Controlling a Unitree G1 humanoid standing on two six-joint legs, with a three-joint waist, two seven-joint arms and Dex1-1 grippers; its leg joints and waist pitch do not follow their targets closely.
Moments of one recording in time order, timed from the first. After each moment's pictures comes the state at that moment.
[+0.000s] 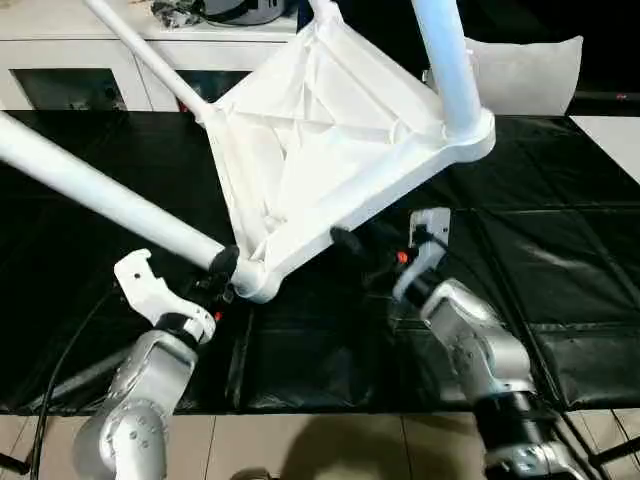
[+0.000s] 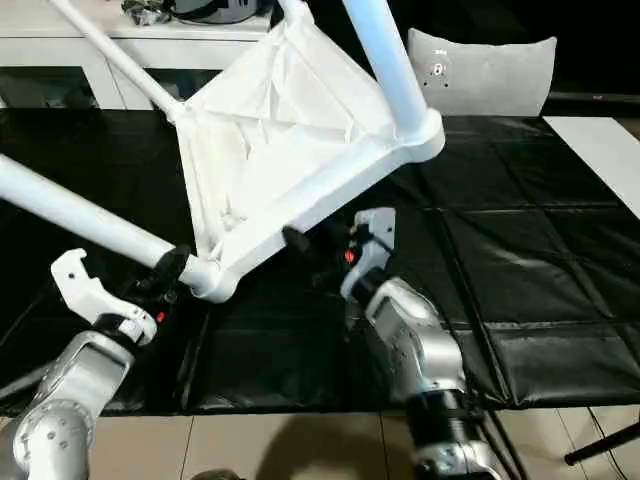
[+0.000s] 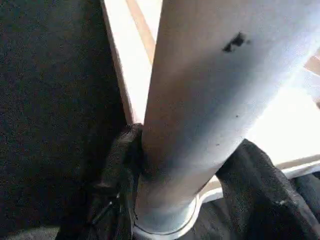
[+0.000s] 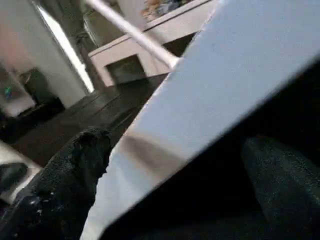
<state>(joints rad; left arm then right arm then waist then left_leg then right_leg) -0.01 -0.07 0.29 -0.29 -0.64 0.63 -0.11 -0.40 -0.01 -0.04 0.33 0.41 0.25 0.52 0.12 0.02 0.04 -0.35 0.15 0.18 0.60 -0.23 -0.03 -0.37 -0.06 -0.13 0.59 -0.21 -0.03</state>
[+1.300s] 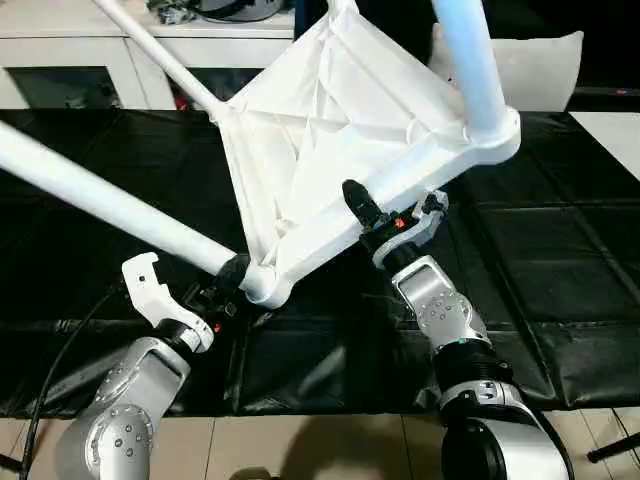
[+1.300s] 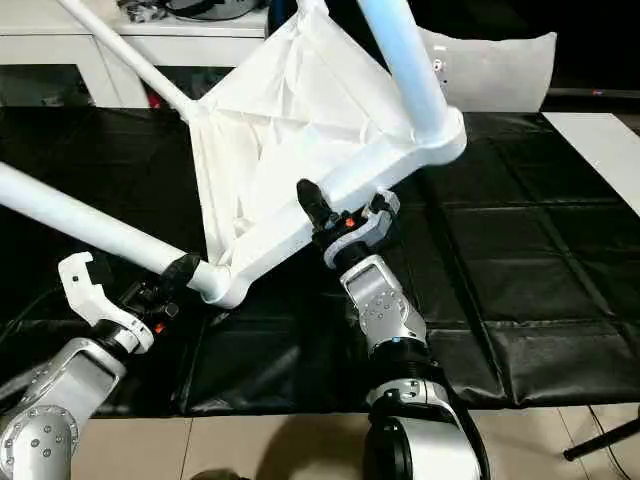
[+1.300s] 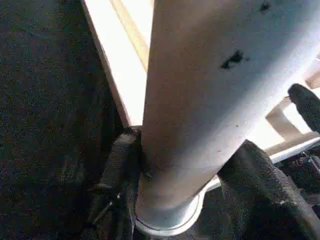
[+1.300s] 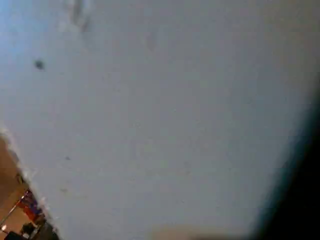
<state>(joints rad) 0.02 0.03 0.25 -0.30 -0.65 0.66 -0.22 -0.64 0.14 -0.33 0.71 0.69 0.26 0.51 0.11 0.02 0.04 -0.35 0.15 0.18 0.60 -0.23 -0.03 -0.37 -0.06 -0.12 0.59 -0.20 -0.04</state>
